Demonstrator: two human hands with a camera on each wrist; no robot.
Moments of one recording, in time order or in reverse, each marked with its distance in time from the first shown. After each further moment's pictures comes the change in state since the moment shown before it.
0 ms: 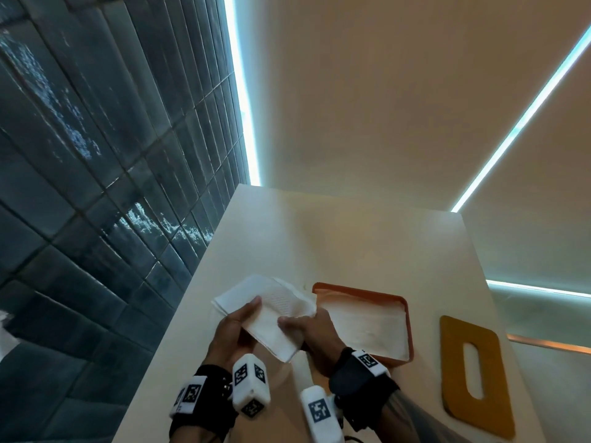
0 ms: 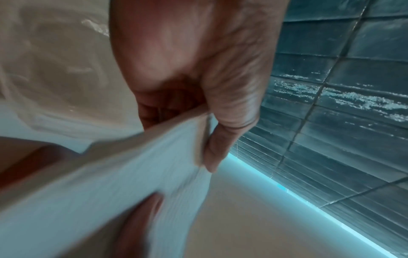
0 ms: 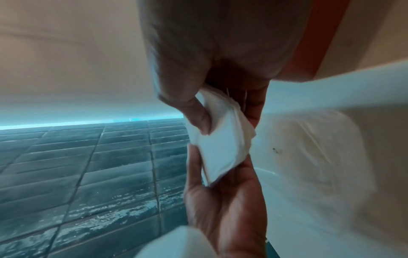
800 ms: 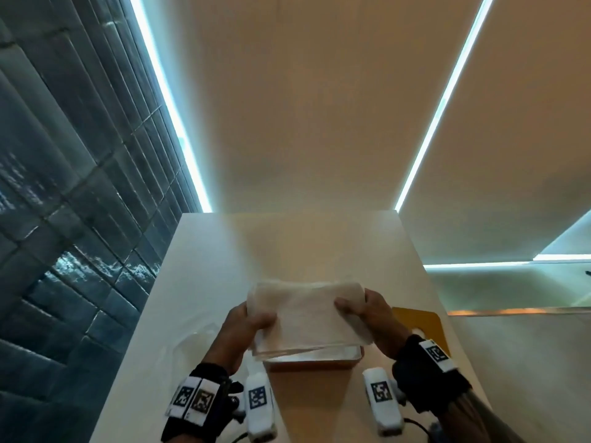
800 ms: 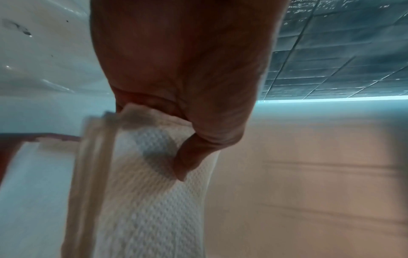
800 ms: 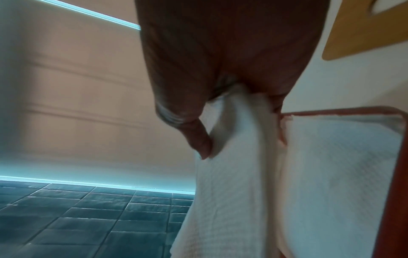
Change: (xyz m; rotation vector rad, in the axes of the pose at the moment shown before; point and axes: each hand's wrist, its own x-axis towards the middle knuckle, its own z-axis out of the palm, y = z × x) left_hand 0.009 -0.017 0.091 0.750 -0.166 0.250; right_hand -0.052 -0.065 -0.166 -0.143 0.168 -0.247
